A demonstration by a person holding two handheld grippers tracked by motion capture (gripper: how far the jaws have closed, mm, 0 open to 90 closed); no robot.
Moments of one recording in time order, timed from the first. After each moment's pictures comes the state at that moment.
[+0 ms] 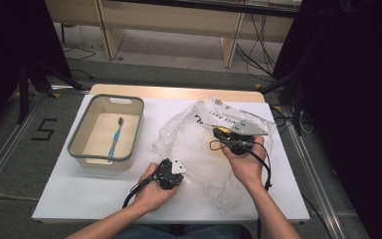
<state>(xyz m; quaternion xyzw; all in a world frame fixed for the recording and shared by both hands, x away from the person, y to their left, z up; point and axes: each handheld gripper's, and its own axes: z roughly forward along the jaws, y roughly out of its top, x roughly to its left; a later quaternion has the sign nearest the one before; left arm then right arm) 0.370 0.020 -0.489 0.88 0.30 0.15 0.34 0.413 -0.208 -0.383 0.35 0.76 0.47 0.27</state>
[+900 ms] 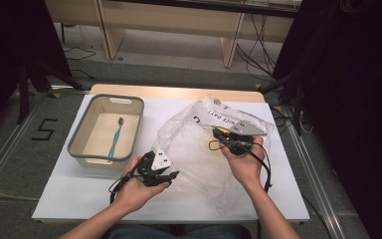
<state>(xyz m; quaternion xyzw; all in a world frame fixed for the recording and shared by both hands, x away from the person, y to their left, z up) 0.350 0.062 -0.427 0.84 0.30 0.18 0.41 0.414 -0.207 -0.387 0.35 0.76 0.47 0.27</state>
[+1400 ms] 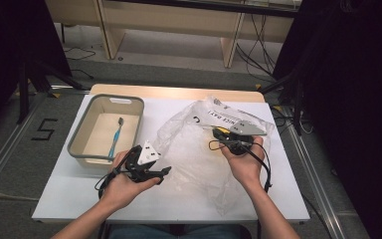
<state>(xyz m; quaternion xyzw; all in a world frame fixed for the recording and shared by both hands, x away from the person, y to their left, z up) 0.352 0.084 -0.415 0.83 0.31 0.19 0.41 0.414 -0.206 -0.387 0.36 0.76 0.47 0.27</state>
